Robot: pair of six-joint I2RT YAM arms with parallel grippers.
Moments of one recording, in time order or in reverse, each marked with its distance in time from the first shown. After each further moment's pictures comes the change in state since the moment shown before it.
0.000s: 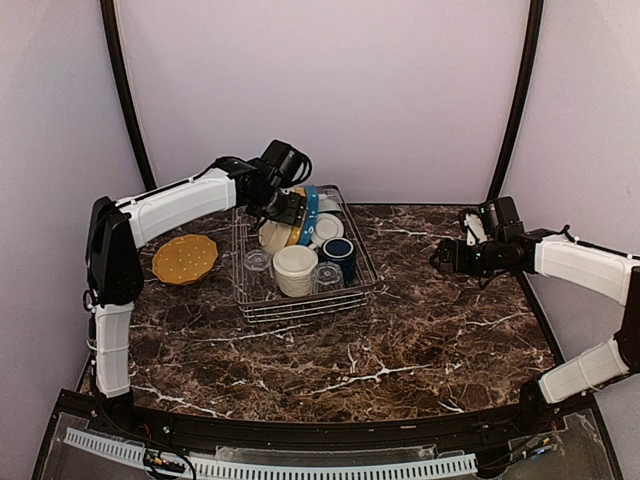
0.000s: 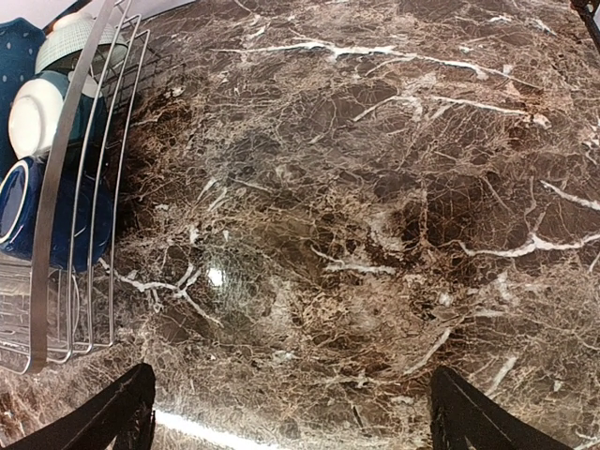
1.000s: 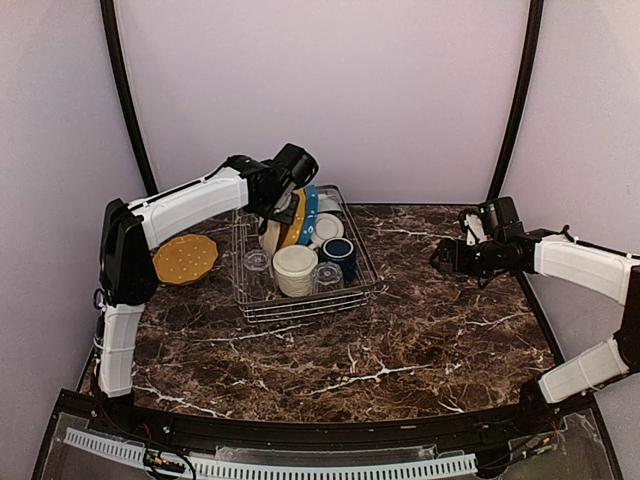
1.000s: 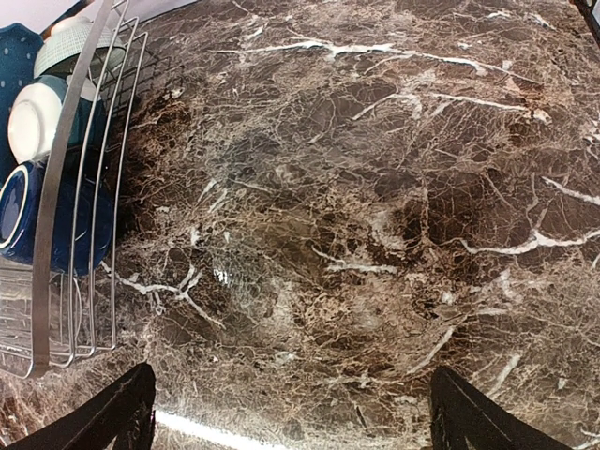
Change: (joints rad) left arm -0.021 0.078 0.121 -0.149 -0.276 -0.030; right arm 0.000 0.004 0.000 0.004 -0.001 0.018
